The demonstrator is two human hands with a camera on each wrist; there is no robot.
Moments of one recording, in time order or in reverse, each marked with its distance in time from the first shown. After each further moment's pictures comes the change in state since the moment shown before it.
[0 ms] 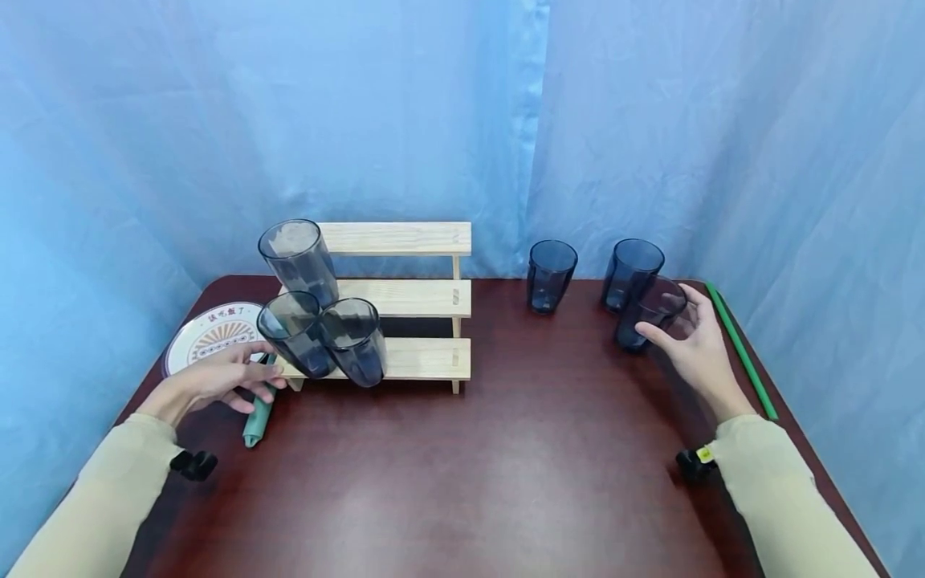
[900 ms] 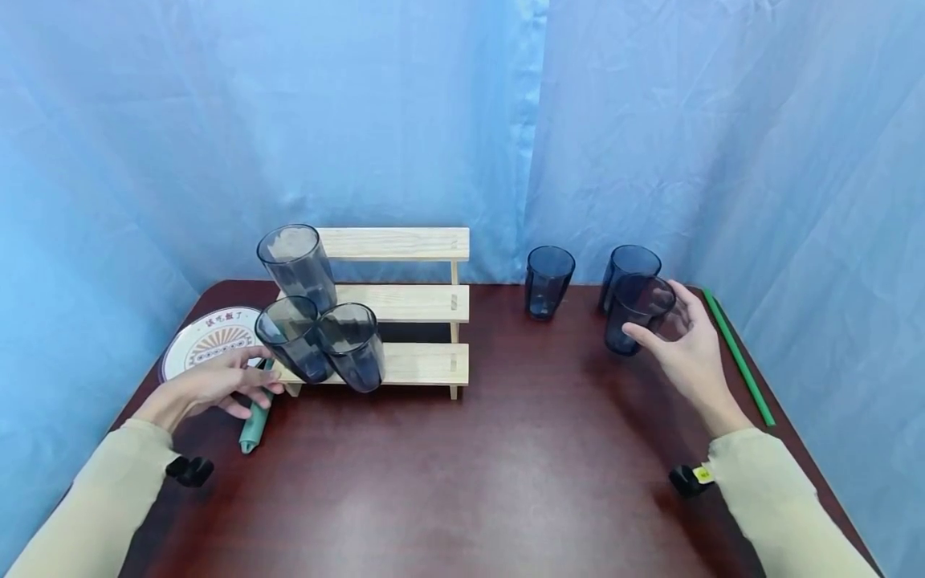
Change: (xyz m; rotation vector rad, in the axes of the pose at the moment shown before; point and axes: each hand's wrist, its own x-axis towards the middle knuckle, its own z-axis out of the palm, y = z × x) left_hand 0.001 0.001 0.000 -0.007 -0.001 0.005; right_hand -0.009 -0.040 0.006 -0.037 0.054 0.014
